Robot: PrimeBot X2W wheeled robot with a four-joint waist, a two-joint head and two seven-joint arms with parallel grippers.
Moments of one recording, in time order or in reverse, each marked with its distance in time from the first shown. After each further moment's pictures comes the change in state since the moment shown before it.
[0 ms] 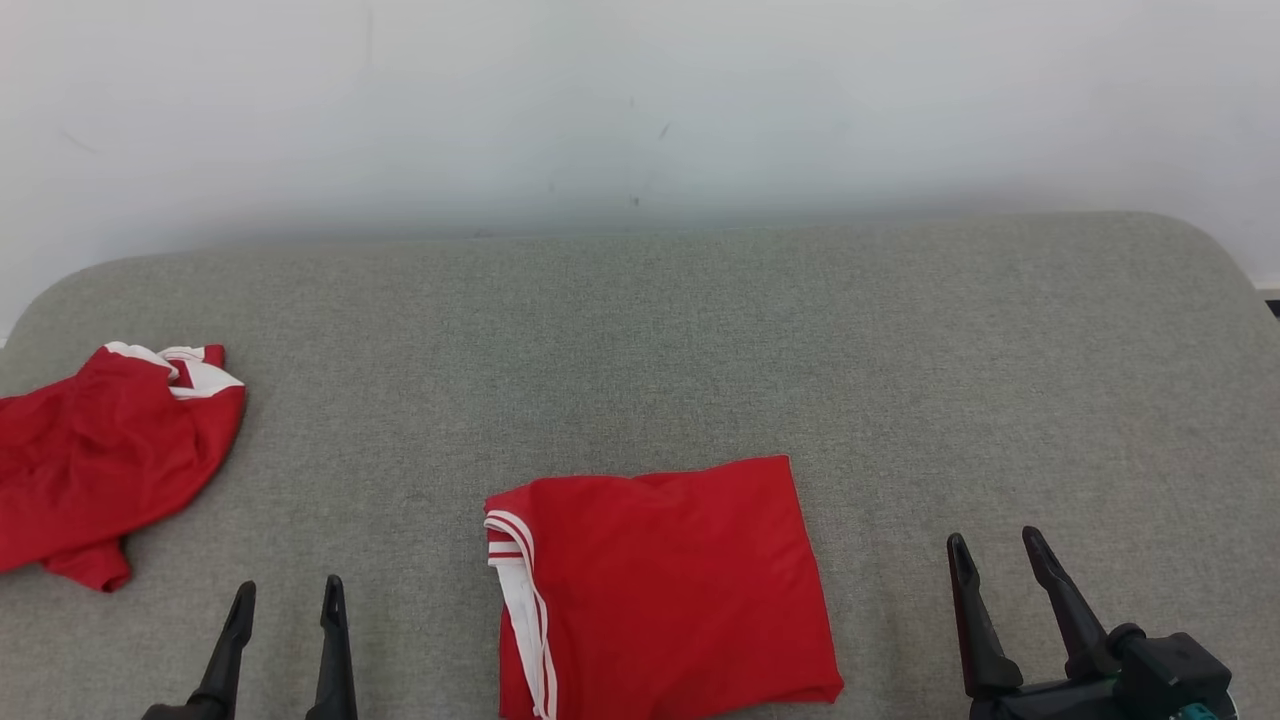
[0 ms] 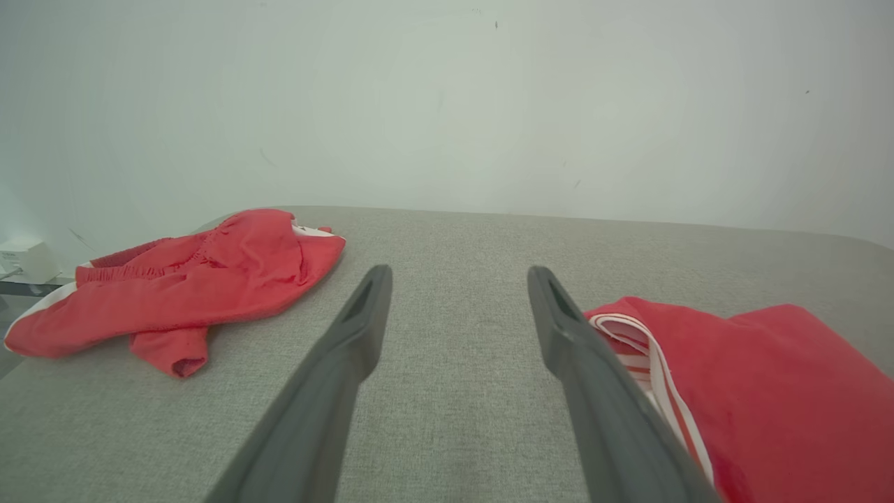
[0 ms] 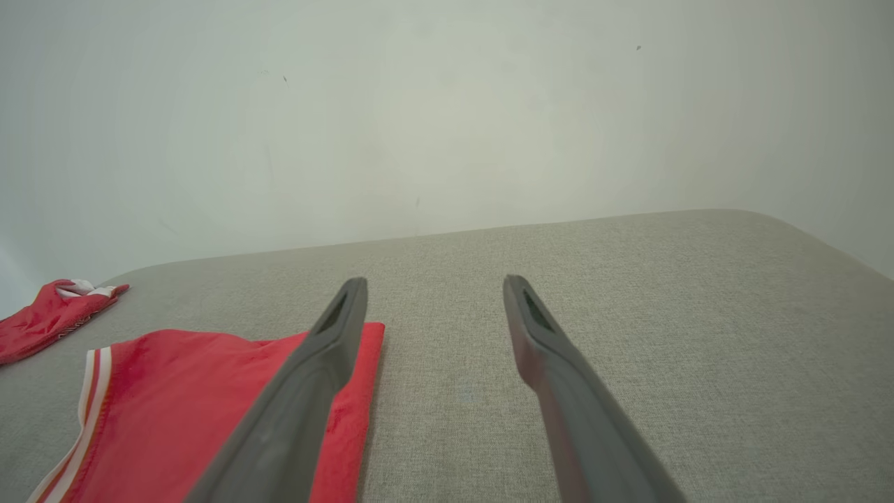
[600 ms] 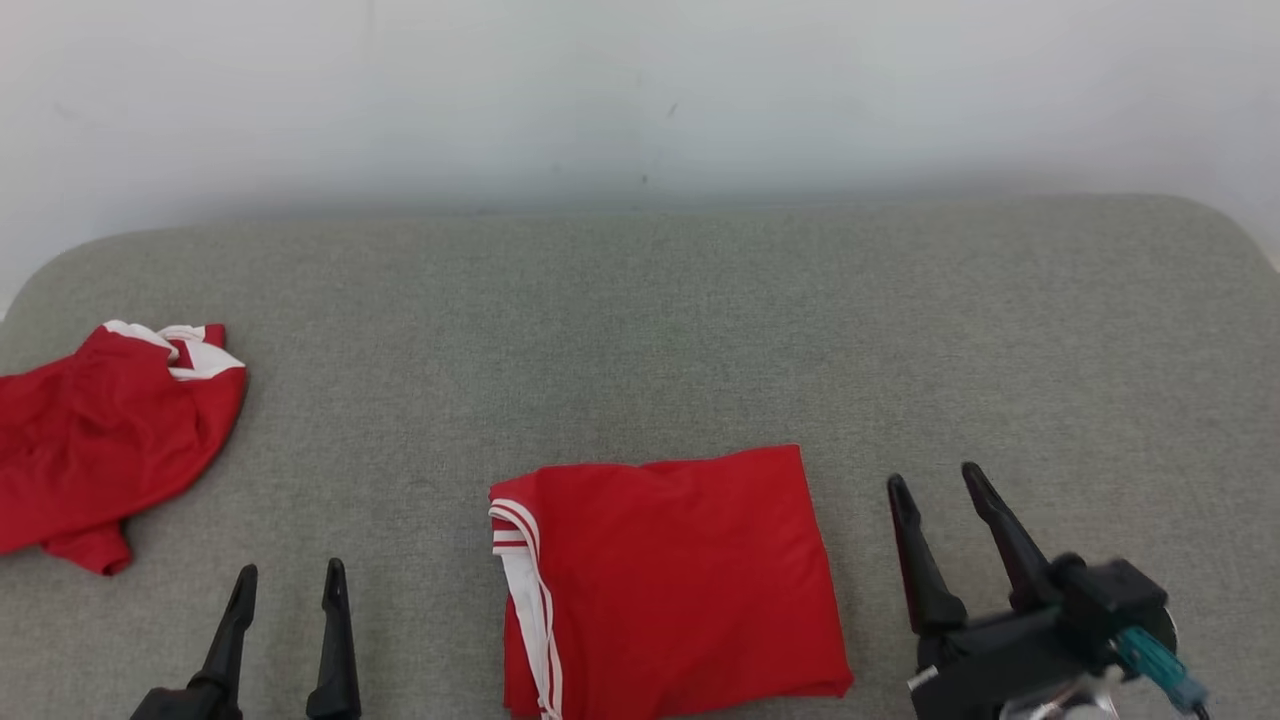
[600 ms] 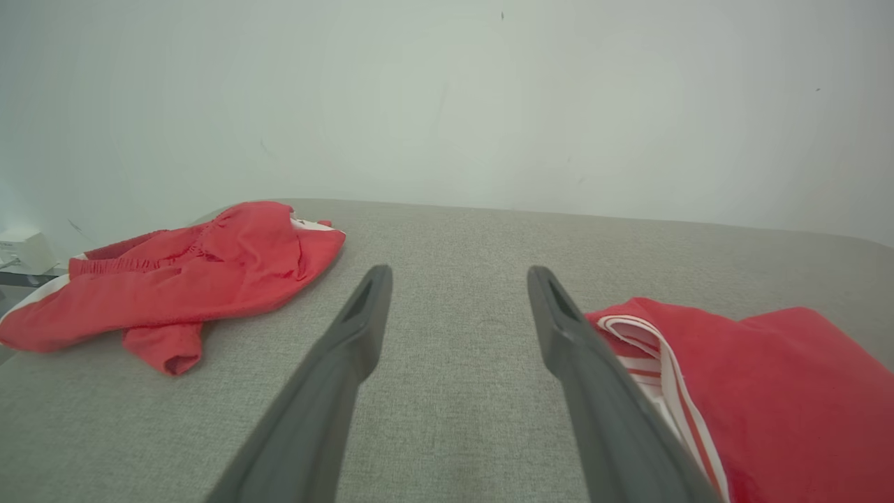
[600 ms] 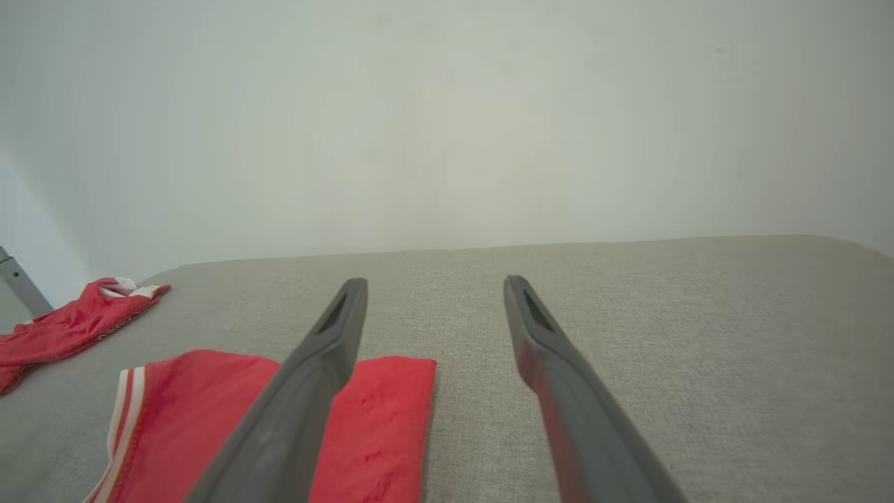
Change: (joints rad) left arm -0.022 0.000 -0.002 0.006 -0.010 0.000 0.000; right arm -0.120 0.004 0.070 0.053 0.002 0.000 0.006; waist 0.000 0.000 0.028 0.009
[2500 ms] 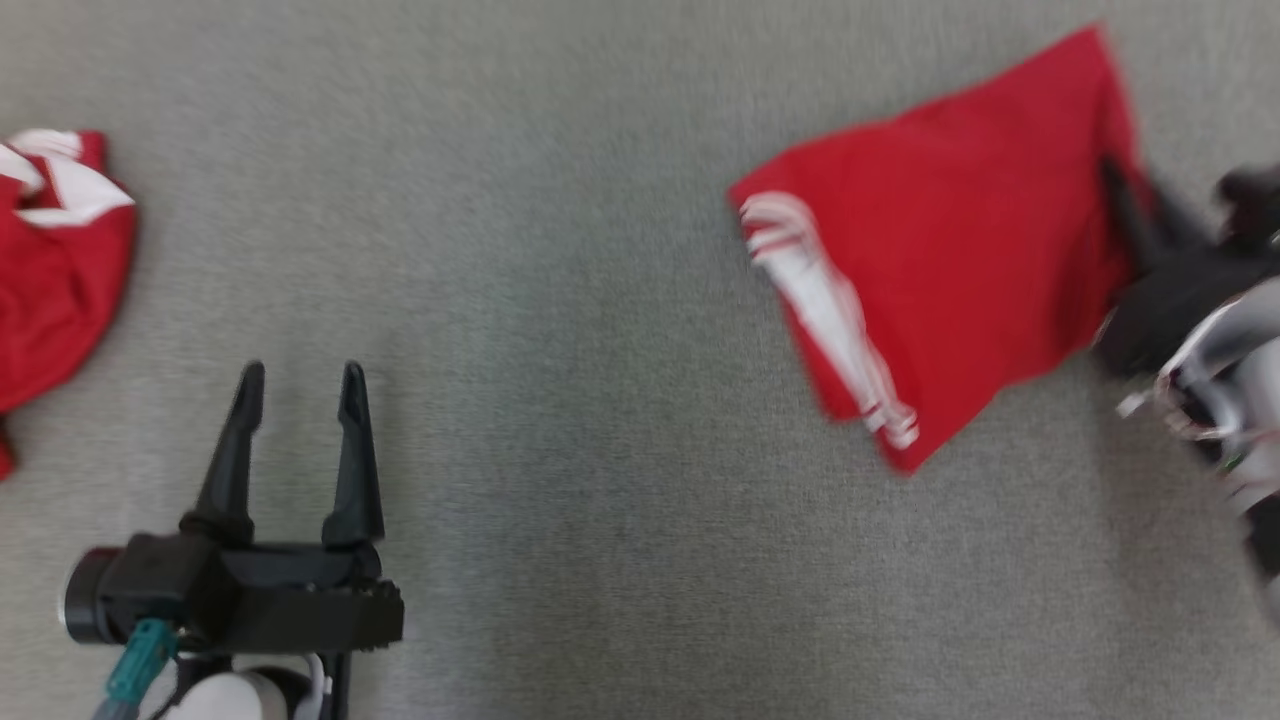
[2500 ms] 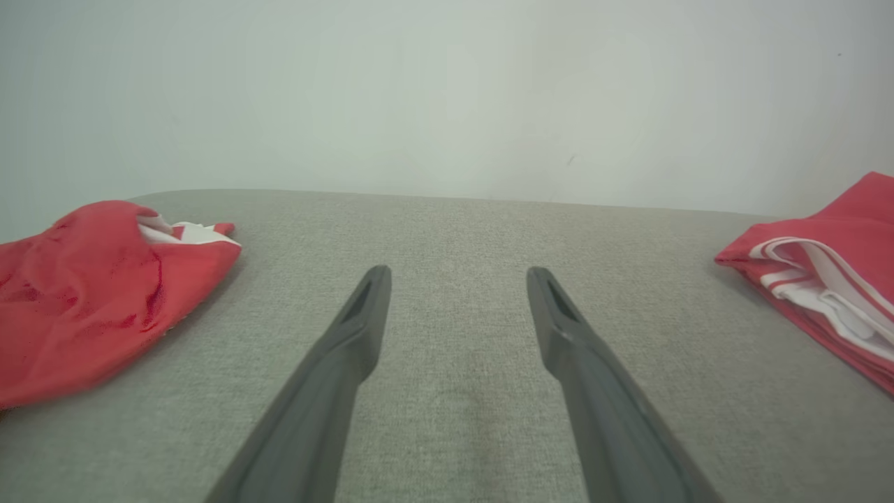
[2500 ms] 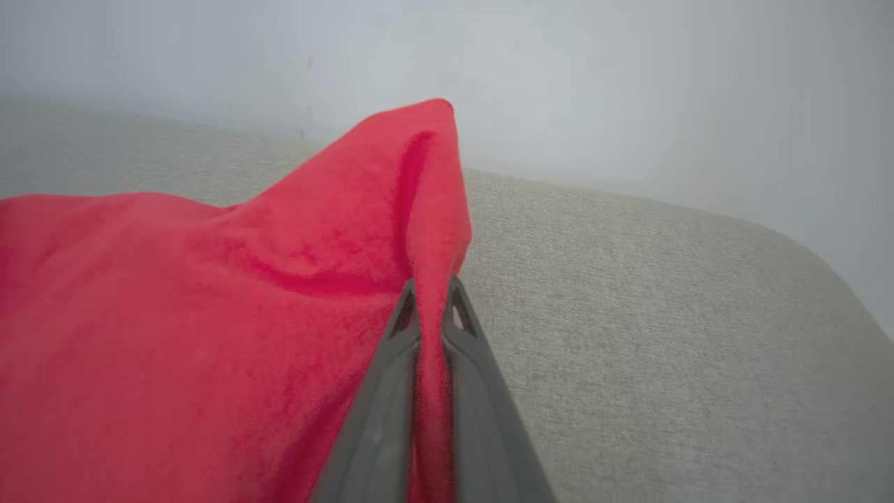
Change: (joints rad) left arm -0.232 -0.001 -0.081 -0.082 -0.029 0.028 0.000; right arm -0.693 -0.312 0.126 0.498 0.112 0.000 0.187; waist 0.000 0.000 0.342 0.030
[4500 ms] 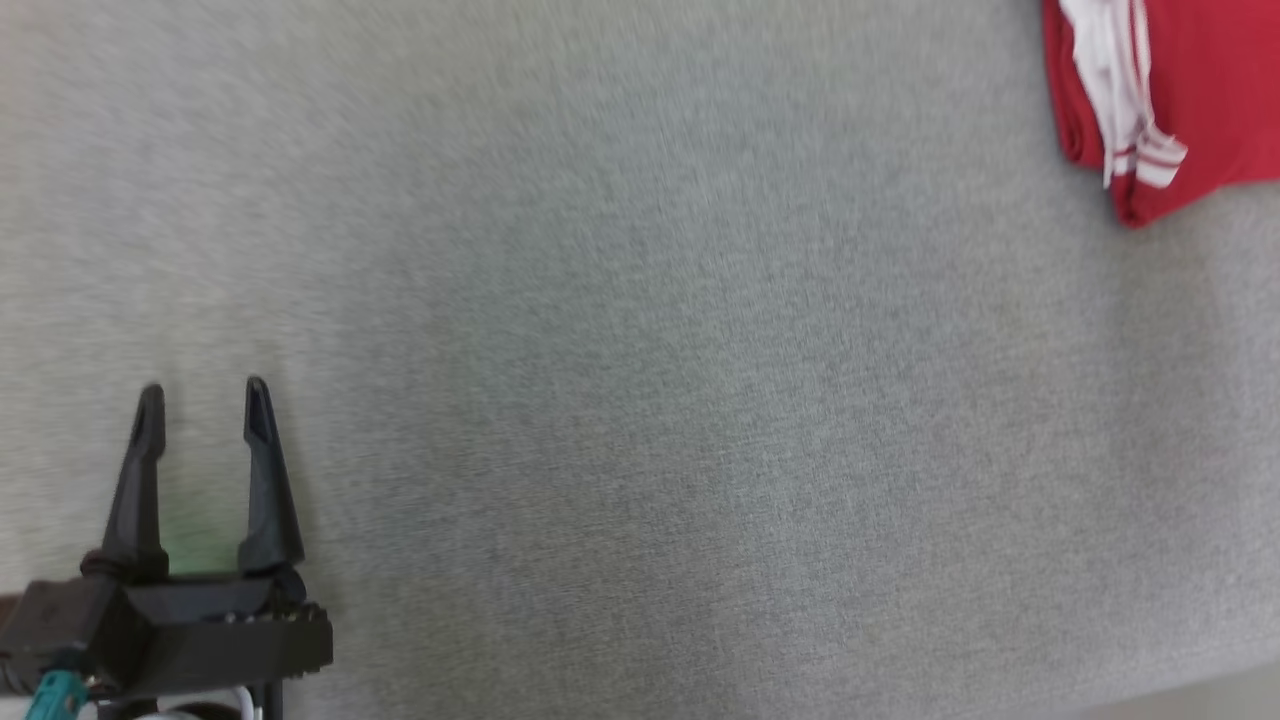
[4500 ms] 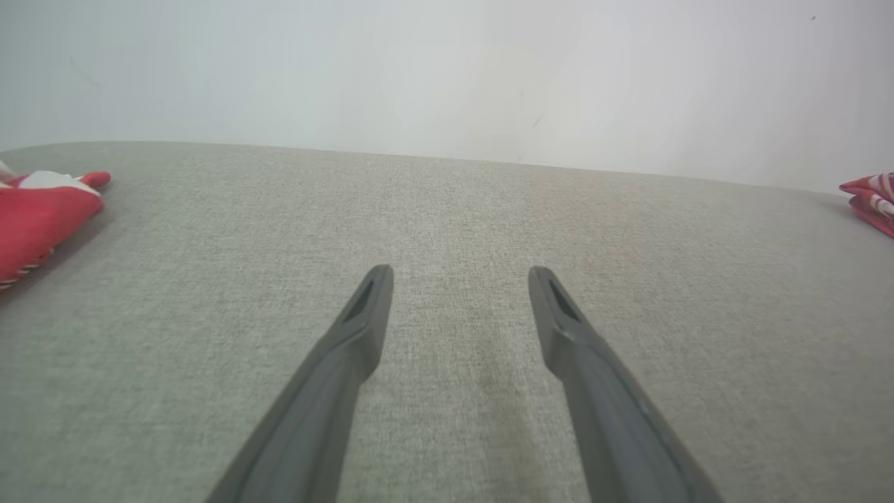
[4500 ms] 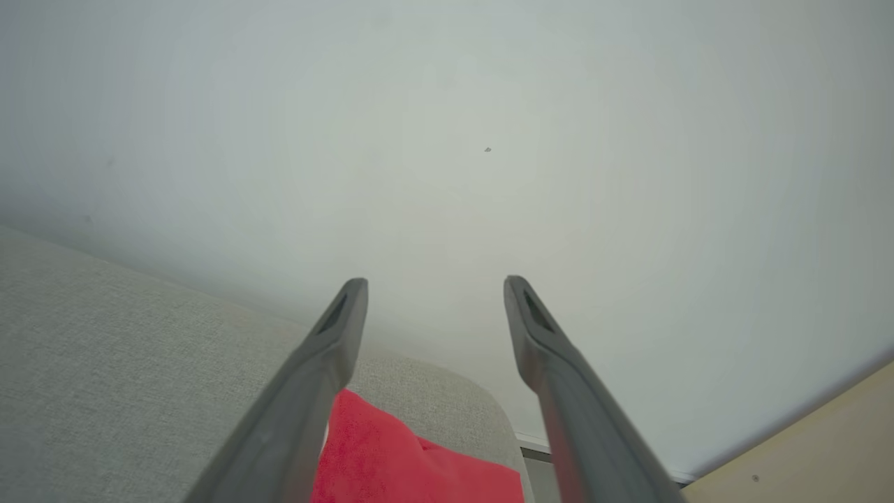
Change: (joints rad) left arm 0.046 0.023 0.100 -0.097 0.008 -0.003 0.000; right arm -0.343 -0.204 0.023 -0.040 -0.136 0.000 -0.060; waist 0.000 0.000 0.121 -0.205
